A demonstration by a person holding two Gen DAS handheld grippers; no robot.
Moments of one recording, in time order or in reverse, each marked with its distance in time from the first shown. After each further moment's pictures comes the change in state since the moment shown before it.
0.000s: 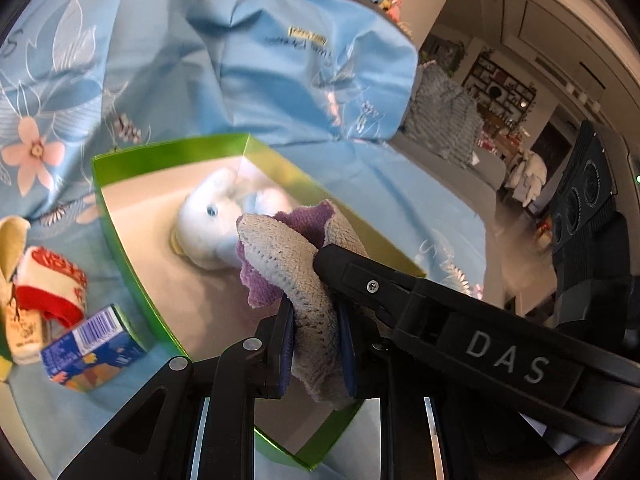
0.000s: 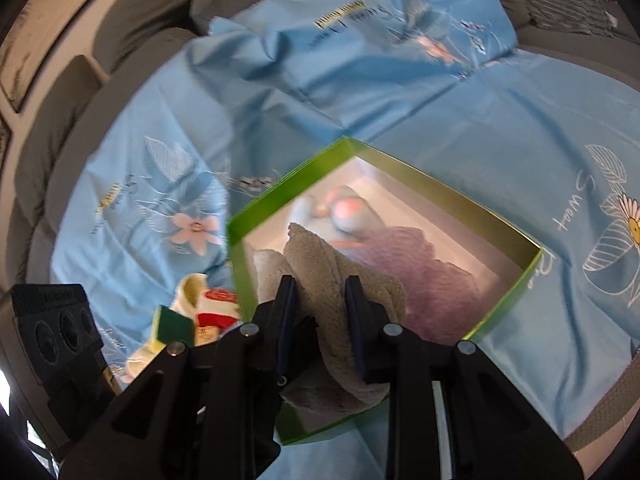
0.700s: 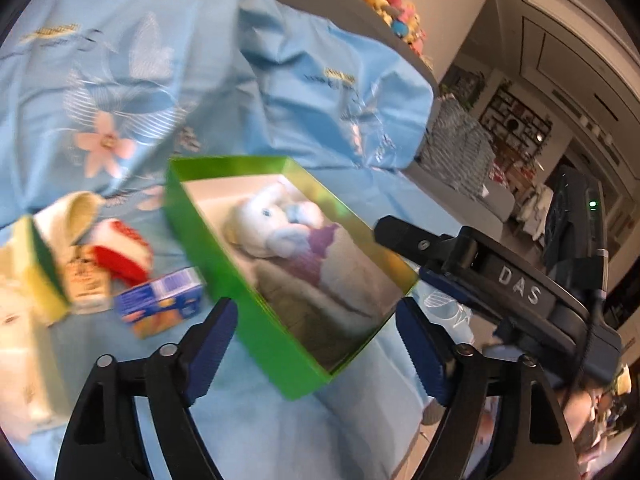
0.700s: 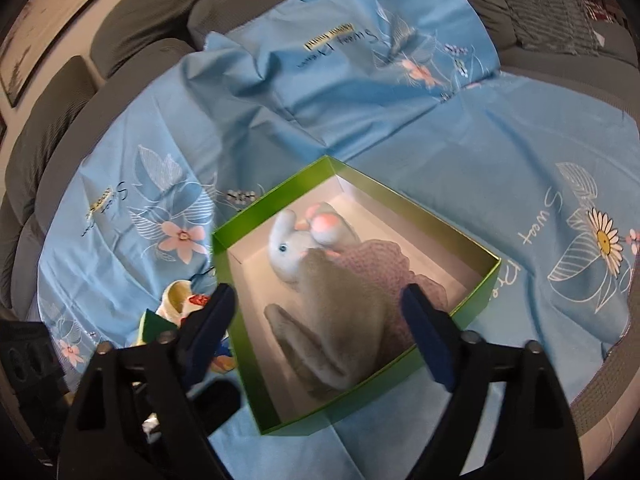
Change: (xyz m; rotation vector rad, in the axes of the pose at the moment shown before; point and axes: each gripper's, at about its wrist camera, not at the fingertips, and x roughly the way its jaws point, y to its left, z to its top) left arm -0.092 0.015 -0.026 -0.090 -0.111 0.048; right arm -0.037 0.002 -0.003 -0.047 -0.090 -0.028
